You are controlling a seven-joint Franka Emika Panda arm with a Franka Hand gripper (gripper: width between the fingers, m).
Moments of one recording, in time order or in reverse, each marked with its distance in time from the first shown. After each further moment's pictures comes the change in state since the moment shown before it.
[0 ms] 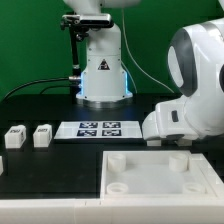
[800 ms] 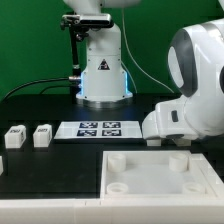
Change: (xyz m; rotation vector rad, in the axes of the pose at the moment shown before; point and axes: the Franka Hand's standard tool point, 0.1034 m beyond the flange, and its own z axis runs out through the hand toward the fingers) arm -0.002 0.000 0.002 -0.002 -0.011 0.000
